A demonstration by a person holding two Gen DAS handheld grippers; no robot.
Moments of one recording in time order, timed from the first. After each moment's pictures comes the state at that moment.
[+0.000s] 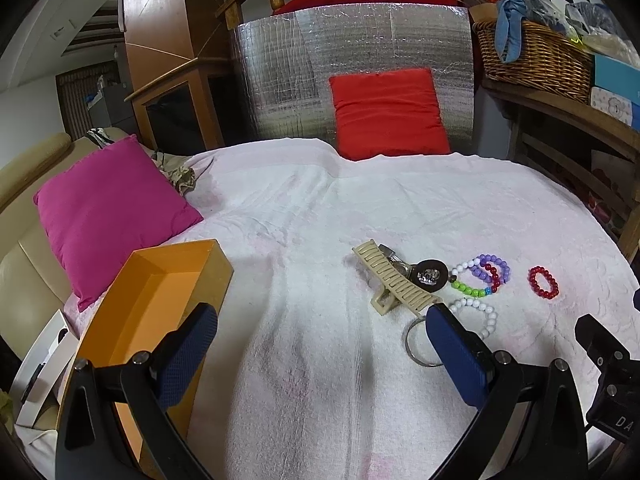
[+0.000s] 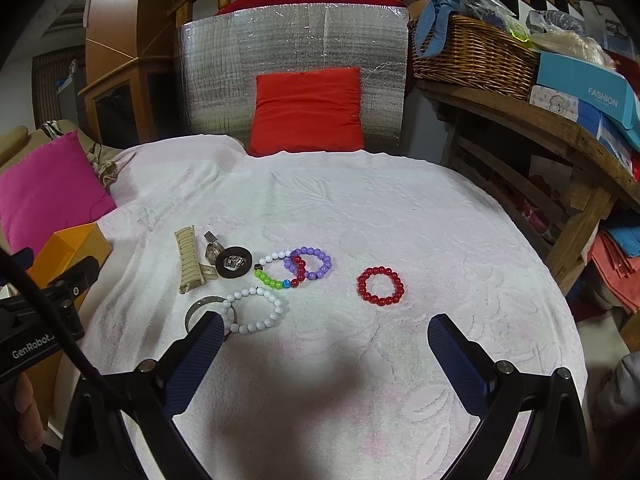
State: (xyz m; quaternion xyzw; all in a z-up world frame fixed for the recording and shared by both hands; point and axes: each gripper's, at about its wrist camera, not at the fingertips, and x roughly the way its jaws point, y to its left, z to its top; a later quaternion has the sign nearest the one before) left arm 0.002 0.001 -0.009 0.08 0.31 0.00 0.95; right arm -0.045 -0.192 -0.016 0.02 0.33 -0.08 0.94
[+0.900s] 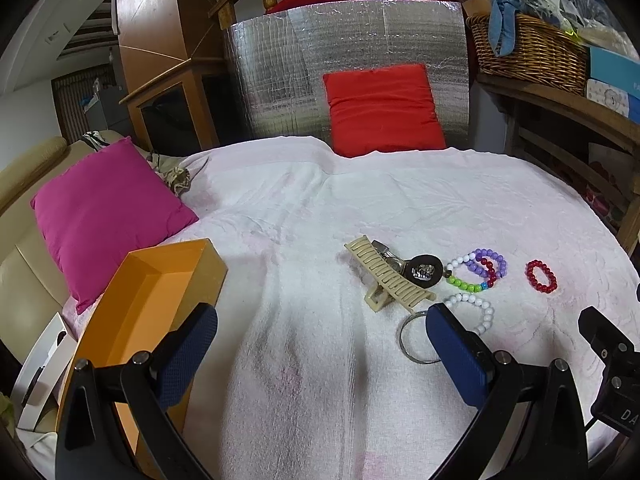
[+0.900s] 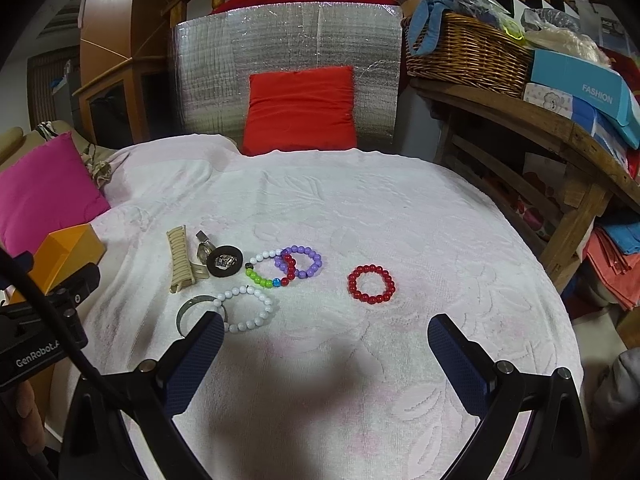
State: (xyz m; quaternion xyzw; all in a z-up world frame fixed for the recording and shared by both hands) left arm 0.002 -0.007 -0.013 0.08 0.31 -0.01 0.95; right arm -0.046 -0.198 -0.017 0.02 0.33 -0.09 0.94
